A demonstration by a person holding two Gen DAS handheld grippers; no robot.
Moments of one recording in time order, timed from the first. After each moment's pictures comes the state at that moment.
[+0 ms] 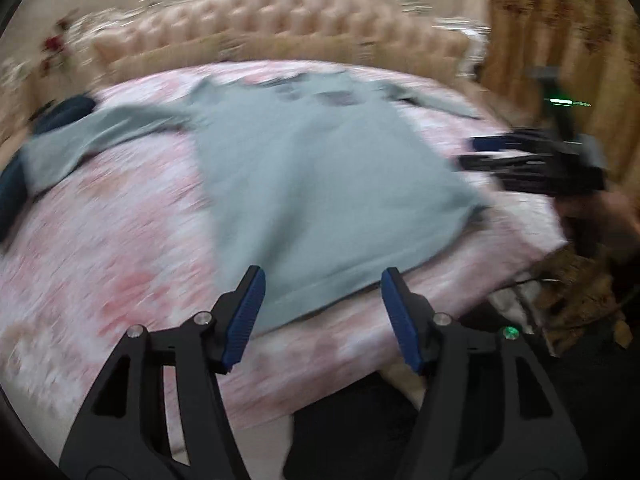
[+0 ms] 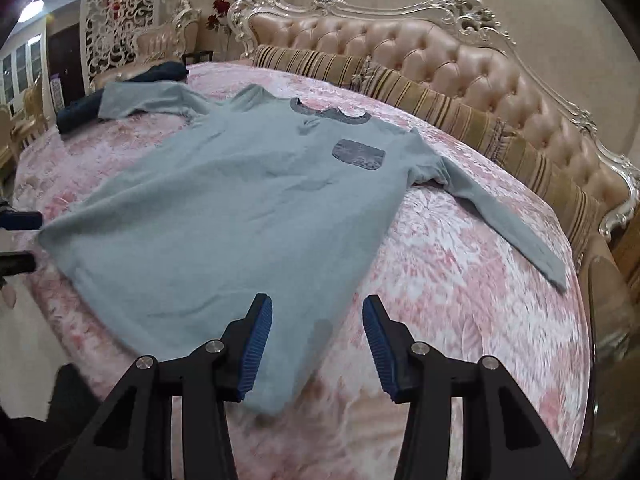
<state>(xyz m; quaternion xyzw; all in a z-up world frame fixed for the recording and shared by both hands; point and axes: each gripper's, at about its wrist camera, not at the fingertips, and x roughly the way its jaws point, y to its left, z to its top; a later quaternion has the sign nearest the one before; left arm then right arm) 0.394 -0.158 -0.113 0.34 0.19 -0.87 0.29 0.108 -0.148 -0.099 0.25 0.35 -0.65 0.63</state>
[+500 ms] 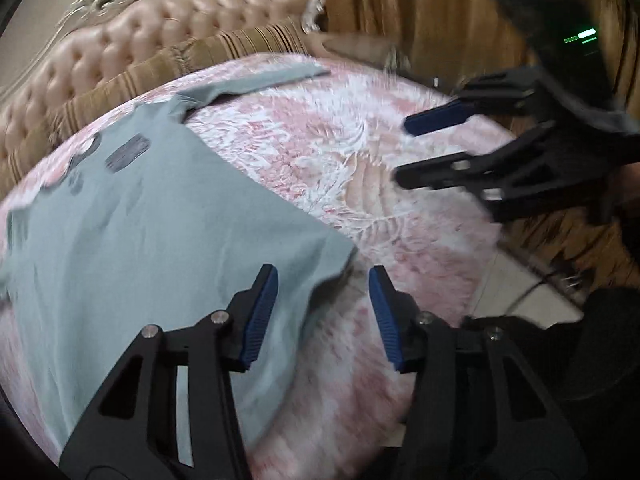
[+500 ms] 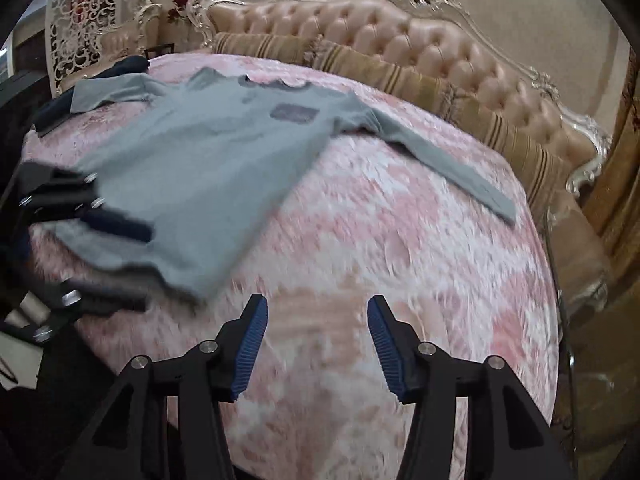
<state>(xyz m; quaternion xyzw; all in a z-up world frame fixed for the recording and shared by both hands) 0.213 -0.134 -0.140 0.42 0.04 -0.90 0.09 0.062 -0.068 -0.098 0.28 0.34 -0.68 0.58</state>
